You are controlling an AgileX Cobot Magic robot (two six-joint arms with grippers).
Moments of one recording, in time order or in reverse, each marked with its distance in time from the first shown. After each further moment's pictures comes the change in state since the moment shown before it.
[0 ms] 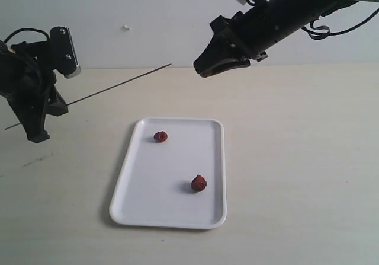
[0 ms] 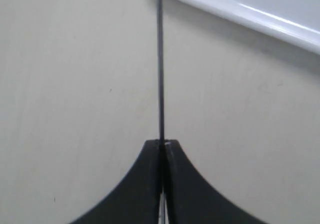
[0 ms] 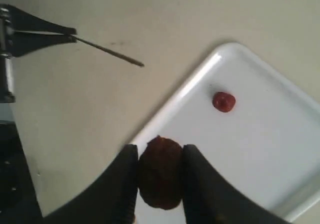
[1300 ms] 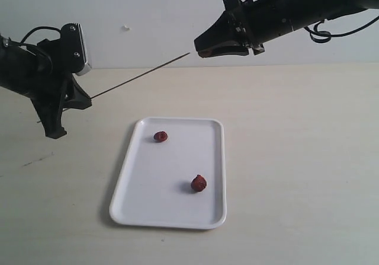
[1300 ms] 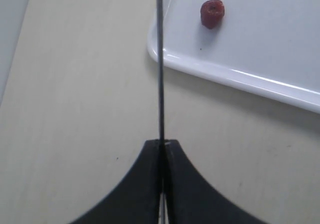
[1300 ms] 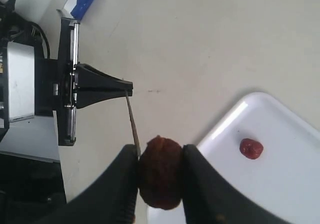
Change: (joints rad) left arm 0.023 0.050 0.000 -0.424 -0.080 0.465; right arm -0.062 0.037 0.000 0.239 0.029 -0.105
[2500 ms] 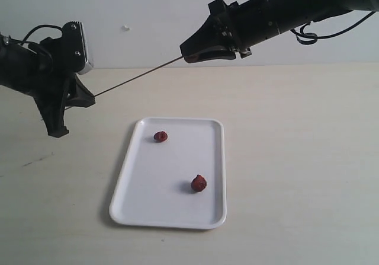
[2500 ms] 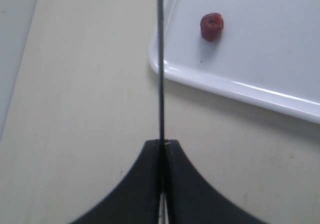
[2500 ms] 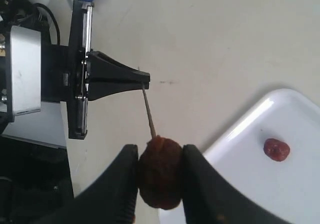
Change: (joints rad) left arm 0.000 0.000 0.000 -0.074 -0.003 0.086; right arm 0.054 0.000 0.000 -0.003 0.000 -0.002
